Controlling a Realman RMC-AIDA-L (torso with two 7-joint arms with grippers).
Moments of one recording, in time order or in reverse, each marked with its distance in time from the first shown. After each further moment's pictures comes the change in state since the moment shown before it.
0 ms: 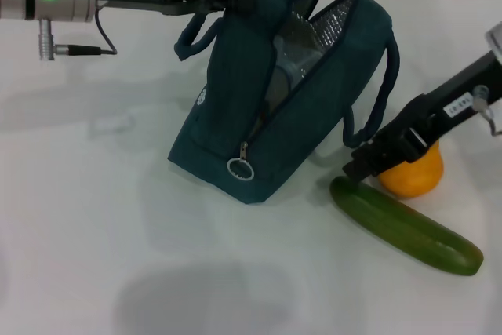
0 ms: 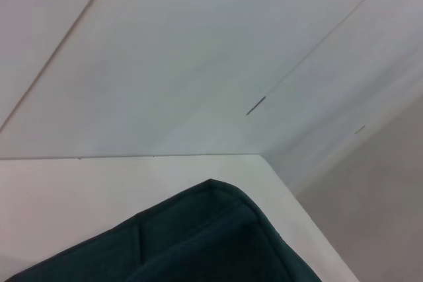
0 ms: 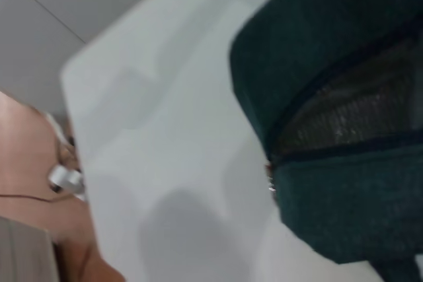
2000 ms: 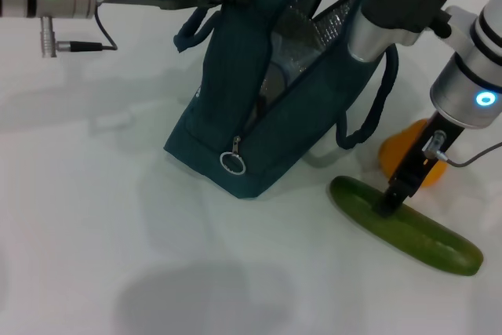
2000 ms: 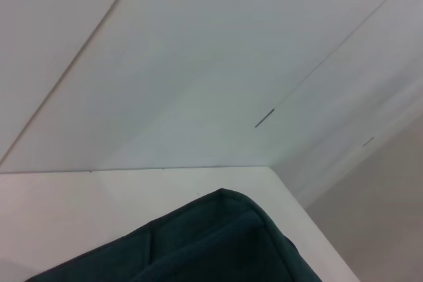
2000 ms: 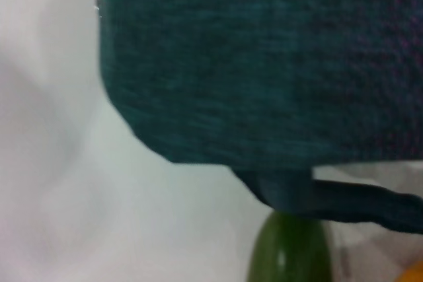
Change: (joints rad) left arm 0.003 -0.004 0.000 0.000 -0.005 -0.033 0.008; right arm 0.126 0.033 -0.348 0.134 -0.315 0.183 0.149
